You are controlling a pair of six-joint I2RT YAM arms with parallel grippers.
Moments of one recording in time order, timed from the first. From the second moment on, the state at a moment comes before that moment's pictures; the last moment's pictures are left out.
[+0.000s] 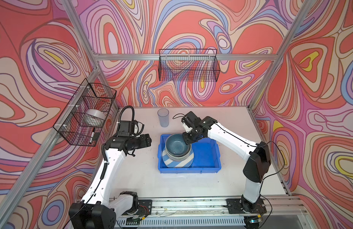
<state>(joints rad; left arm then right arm) -0.07 1.13 1.08 -0.90 0.19 -0.29 0.75 1.87 1.75 -1.03 -0.03 0.34</state>
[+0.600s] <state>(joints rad) -0.07 1.12 1.07 -0.90 0.19 -0.29 0.76 1.87 1.75 -1.03 0.01 0.35</state>
